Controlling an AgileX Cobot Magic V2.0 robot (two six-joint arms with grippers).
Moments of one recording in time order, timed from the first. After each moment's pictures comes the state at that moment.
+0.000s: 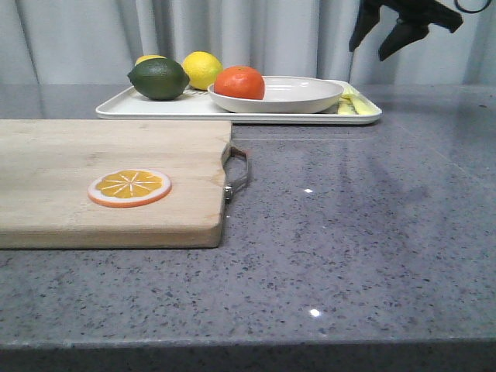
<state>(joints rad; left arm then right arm) -0.49 1.04 -1.22 0.47 1.11 -0.40 0.07 2.18 -2.23 0.33 0.98 0.04</state>
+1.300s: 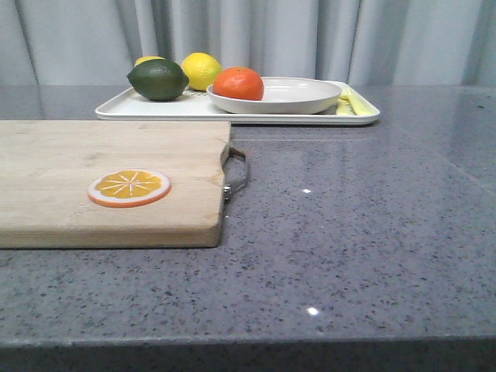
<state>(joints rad) -0.49 0.53 -0.68 0.62 0.76 -0.56 0.05 0.53 -0.54 0.26 0.28 -0.40</state>
